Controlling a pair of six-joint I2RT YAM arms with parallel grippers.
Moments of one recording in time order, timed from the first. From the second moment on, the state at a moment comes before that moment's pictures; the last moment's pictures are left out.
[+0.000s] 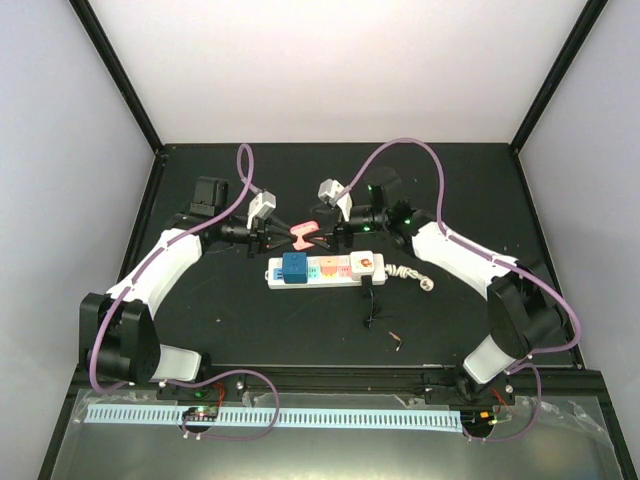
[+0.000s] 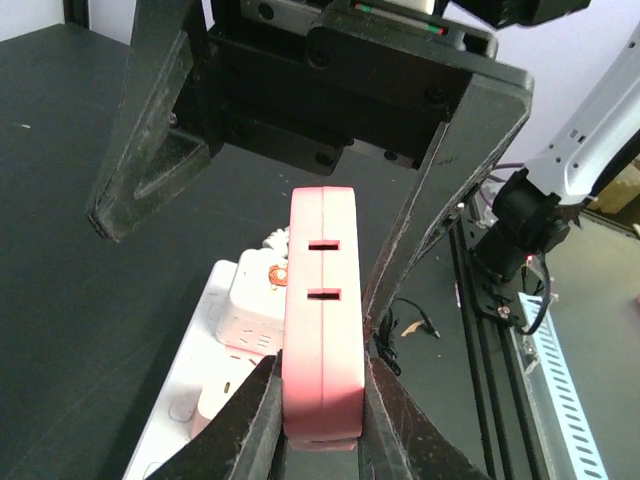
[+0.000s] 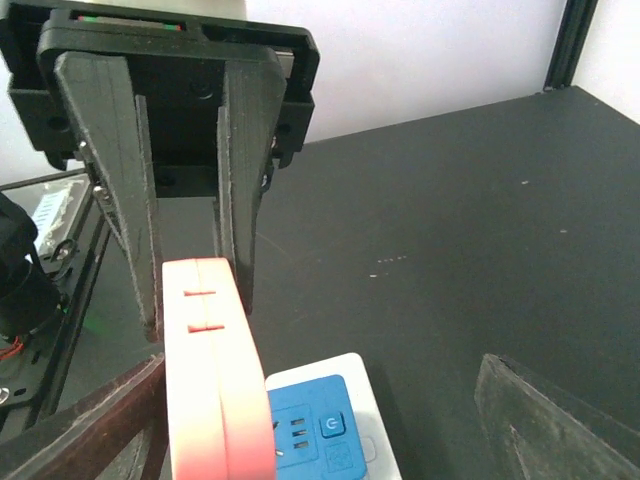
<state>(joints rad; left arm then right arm) -0.19 1.37 0.98 -0.45 1.23 0.47 0.61 1.60 1.12 0.04 -0.78 -0.19</state>
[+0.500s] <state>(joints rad) -0.20 1.37 1.00 -0.48 1.10 0.41 0.59 1.61 1.41 -0.15 -0.69 -0.29</state>
